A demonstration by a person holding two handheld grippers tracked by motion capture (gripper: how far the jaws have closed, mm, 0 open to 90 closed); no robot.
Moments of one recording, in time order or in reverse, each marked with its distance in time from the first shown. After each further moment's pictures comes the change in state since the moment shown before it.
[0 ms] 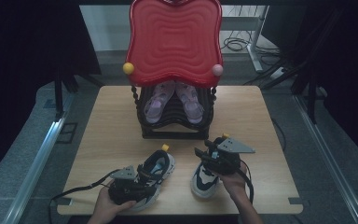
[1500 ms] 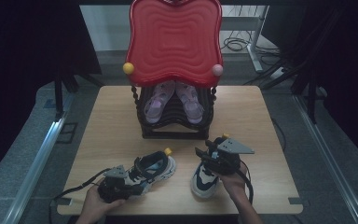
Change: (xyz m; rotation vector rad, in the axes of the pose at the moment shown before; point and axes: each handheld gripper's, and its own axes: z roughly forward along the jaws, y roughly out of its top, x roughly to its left) left arm 0.020 -0.014 -0.022 0.102 0.110 -0.020; right arm -0.002 -0.004 0.003 0.005 -0.021 0.003
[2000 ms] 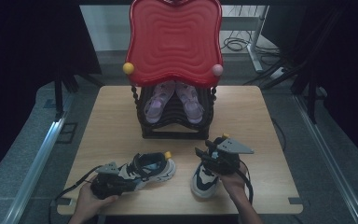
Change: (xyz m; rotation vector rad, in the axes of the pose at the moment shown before) left arm 0.021 -0.008 -0.015 -0.017 0.062 -0.053; right arm -0.001 -0.001 0.002 0.005 -0.003 0.002
